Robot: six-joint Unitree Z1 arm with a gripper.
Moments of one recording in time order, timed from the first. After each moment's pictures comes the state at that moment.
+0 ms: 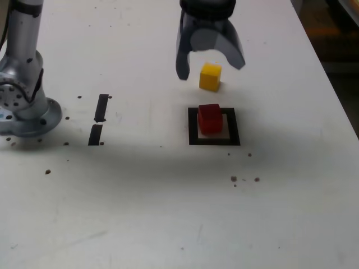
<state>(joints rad) 0.10 1.95 -1.60 1.36 0.06 0.15</state>
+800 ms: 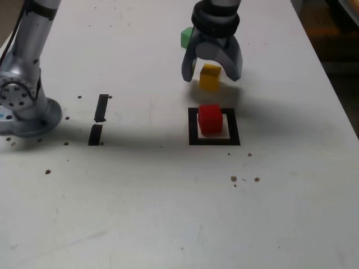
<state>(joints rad) 0.20 2.11 -1.58 1.22 0.15 0.38</state>
